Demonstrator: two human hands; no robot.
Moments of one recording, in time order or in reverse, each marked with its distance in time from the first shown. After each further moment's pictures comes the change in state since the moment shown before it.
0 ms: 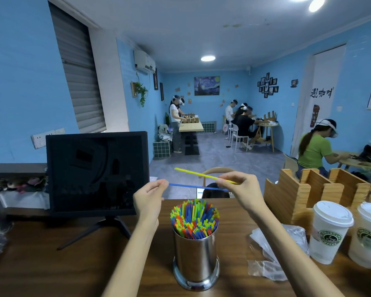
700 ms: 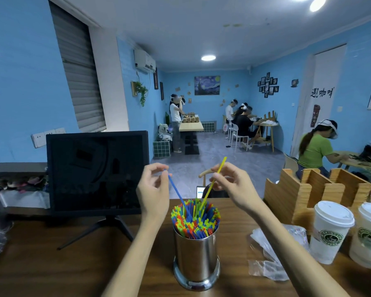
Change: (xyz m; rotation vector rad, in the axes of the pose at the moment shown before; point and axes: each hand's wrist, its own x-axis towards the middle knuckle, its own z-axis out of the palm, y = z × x) left_hand -0.011 0.016 0.004 -0.064 -0.111 0.577; right_hand 0.004 -0.013 0.013 0.012 -0.142 -0.117
